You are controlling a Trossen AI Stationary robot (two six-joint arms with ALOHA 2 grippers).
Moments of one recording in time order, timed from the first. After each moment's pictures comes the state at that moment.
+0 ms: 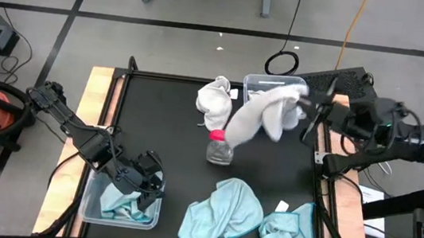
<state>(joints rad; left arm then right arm) -0.60 1.34 1.28 -0.78 -0.23 -1.11 0.14 0.84 1.24 -0.27 0.49 -0.56</state>
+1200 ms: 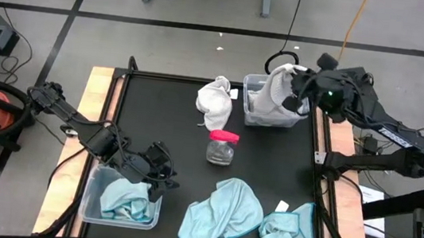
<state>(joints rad) -0.52 1.34 1.28 -0.66 -0.30 -0.99 -0.36 1.03 1.29 -0.64 0.62 -0.54</state>
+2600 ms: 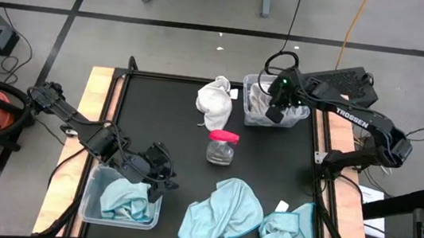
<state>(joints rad) -0.52 1.34 1.28 -0.66 -0.28 -0.98 -0.68 1.31 1.06 -0.72 0.07 -0.26</state>
